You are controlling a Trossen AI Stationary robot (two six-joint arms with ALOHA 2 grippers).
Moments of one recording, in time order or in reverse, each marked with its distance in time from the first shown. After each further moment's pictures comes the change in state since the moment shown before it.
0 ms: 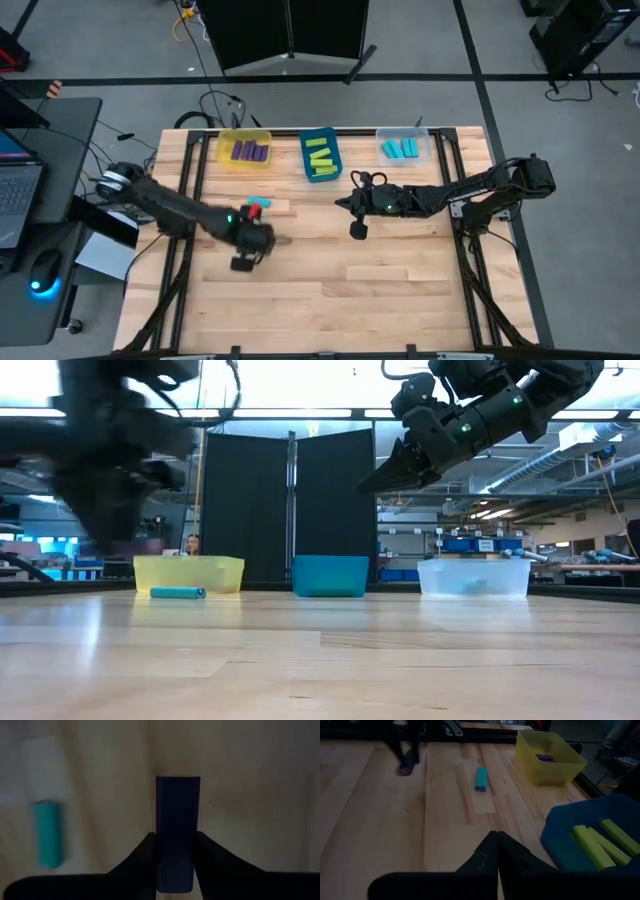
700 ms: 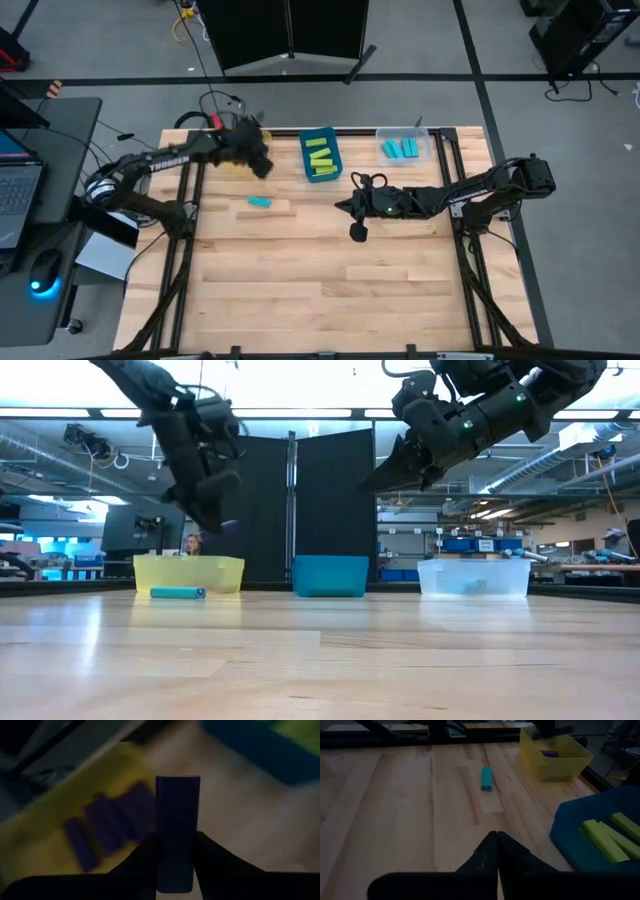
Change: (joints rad) left arm 0.929 -0.117 0.000 0.316 -0.018 0.009; right arm 0.013 0.000 0.000 -0.003 -0.001 0.069
